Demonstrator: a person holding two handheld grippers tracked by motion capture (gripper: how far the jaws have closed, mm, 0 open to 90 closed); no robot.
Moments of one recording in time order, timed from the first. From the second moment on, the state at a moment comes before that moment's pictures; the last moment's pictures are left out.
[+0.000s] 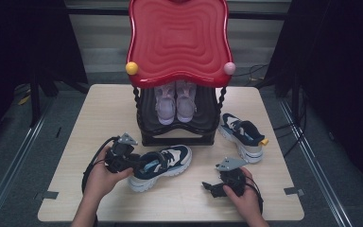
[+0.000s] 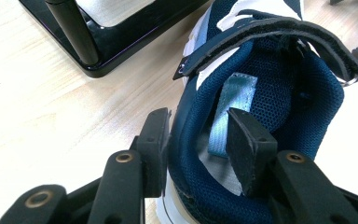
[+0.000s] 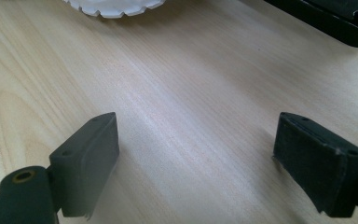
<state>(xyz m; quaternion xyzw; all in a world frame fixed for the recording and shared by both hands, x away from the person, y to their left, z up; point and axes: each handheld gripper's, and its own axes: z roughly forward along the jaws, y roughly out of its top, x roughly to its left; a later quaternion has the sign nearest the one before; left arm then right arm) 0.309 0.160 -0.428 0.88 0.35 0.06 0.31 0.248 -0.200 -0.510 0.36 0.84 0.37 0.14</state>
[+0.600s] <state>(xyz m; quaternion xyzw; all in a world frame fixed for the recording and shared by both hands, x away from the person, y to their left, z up) 0.318 0.153 -0.433 0.88 0.35 0.04 0.31 0.248 -0.200 -0.510 0.37 0.84 0.37 0.14</state>
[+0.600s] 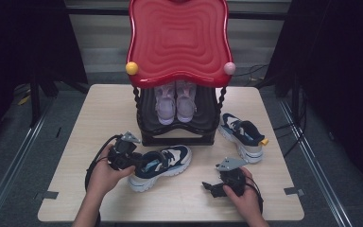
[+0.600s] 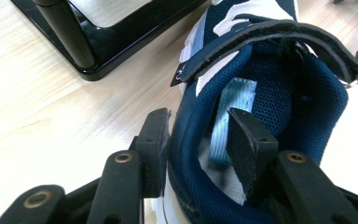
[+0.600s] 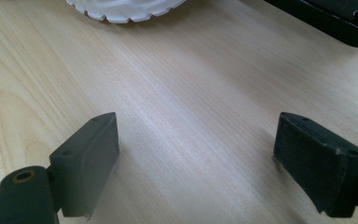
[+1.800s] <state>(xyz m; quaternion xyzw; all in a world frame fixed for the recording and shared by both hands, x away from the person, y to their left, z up) 0.326 0.146 -0.438 0.88 0.34 0.03 0.32 0.248 -0.200 -0.510 0.37 0.84 0.37 0.14</state>
